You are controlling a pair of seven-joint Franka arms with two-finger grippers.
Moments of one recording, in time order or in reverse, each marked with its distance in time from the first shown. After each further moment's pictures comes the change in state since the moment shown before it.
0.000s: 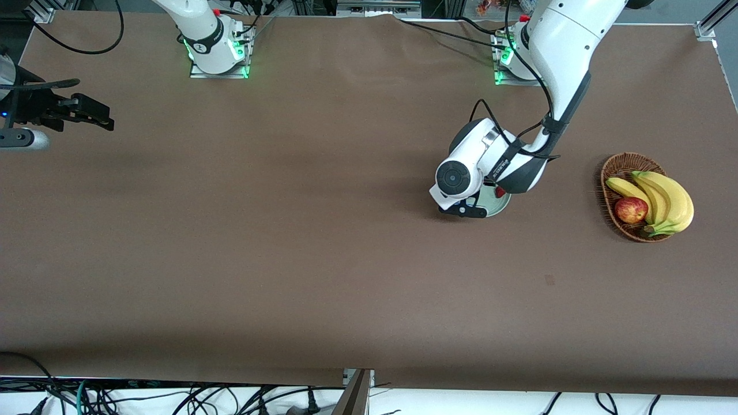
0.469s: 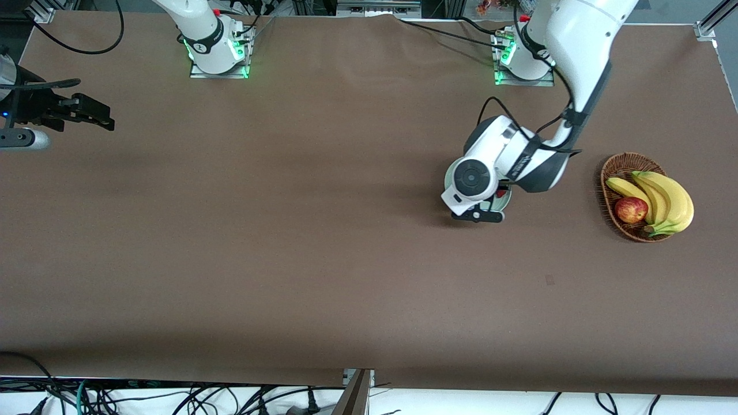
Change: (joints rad) left arm 0.068 -0.084 -0.002 0.036 -0.002 -0.016 0.019; right arm 0.000 0.000 0.003 0.000 0.000 0.000 0.000
